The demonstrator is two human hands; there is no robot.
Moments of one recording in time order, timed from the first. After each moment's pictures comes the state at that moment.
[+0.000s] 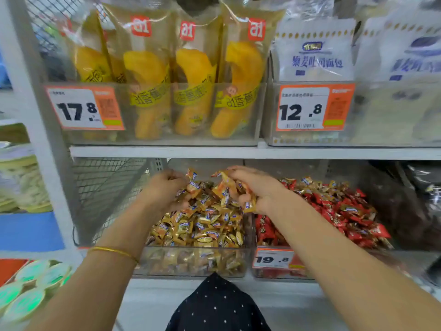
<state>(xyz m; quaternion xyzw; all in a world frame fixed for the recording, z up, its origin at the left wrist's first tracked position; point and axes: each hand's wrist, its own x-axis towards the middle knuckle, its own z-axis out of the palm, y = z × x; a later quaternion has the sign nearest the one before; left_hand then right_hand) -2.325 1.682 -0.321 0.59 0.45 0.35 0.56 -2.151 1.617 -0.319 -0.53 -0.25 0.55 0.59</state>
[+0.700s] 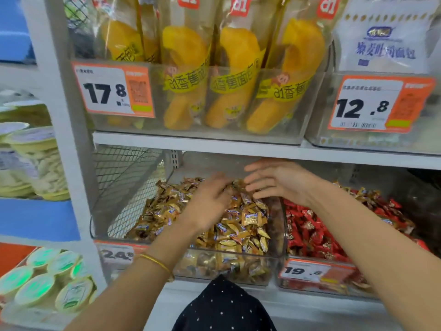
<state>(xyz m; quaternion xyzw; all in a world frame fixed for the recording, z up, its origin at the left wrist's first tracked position) -2.306 1.690 -0.363 0.85 0.35 0.31 0.25 -2.139 1.643 -0.313 -0.61 -0.45 0.45 0.46</state>
